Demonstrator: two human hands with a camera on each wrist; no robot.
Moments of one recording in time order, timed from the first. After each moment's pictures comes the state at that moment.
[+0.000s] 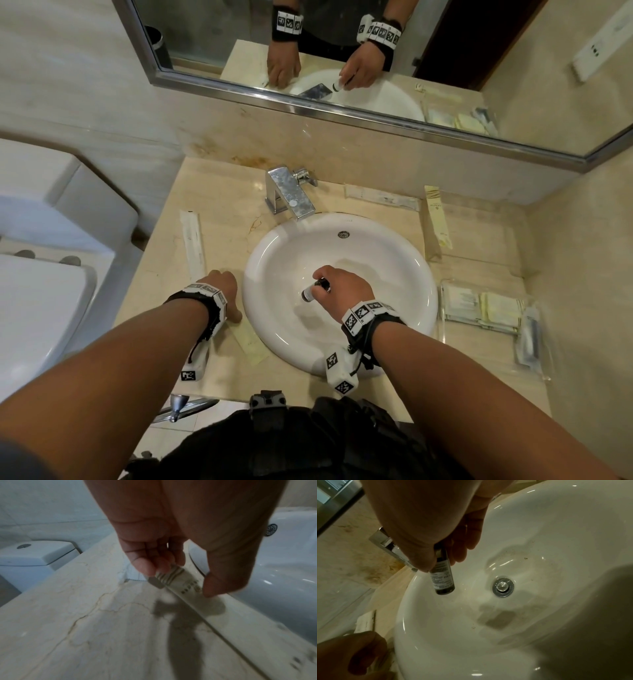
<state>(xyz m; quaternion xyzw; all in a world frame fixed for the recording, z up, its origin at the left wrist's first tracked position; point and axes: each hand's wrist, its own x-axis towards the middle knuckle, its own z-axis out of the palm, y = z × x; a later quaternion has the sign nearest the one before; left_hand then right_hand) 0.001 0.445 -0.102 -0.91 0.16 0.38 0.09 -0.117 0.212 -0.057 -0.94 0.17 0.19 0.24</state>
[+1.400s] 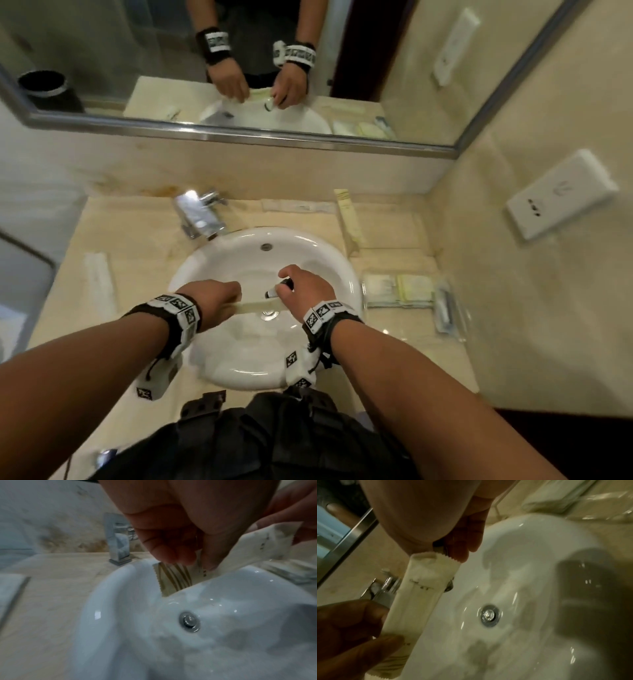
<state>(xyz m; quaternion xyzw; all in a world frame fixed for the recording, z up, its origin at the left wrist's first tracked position) -0.038 0.338 -0.039 -0.86 0.44 0.27 0.03 -0.160 0.149 -0.030 -0.92 0.24 0.12 0.30</state>
